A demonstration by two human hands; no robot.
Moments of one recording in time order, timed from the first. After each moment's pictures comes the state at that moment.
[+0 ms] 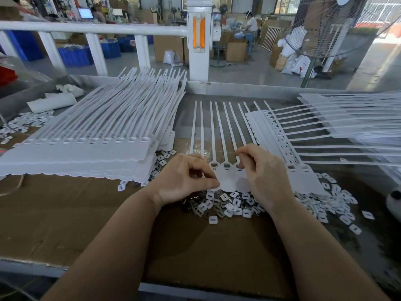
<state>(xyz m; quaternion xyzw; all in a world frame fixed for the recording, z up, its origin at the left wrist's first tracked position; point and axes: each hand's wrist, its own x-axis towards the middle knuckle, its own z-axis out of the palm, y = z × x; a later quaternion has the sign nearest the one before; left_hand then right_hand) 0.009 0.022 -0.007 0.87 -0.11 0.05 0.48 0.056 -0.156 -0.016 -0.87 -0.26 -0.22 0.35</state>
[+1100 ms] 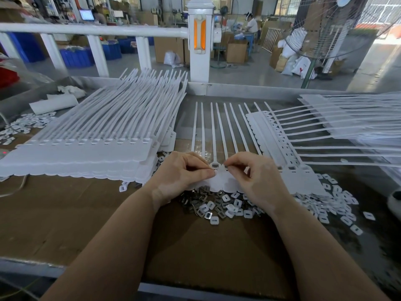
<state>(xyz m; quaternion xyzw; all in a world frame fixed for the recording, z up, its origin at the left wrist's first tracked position) 0.014 0.028 -0.011 0.84 -0.07 0.08 0.53 0.056 -0.154 -0.018 -0.86 -0.32 -0.15 0.38</state>
